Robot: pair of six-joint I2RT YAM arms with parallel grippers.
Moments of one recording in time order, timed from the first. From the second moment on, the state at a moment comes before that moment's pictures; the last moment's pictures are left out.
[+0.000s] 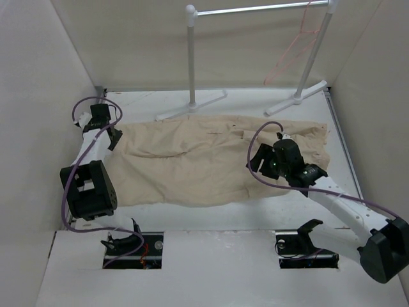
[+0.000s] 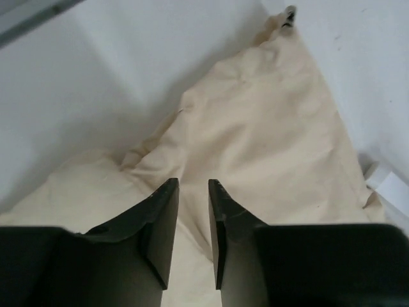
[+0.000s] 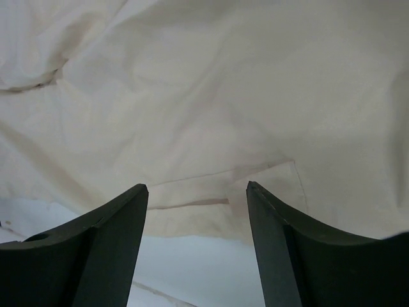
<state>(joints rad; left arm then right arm) 0.22 1.58 1.14 -0.53 -0.26 -0.84 0.51 1.05 0.69 -0.35 0.02 0.77</state>
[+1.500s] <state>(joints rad) 0.02 0.86 0.60 -0.81 -0.30 -0.95 -0.43 1.16 0.54 -0.43 0.09 0.93</state>
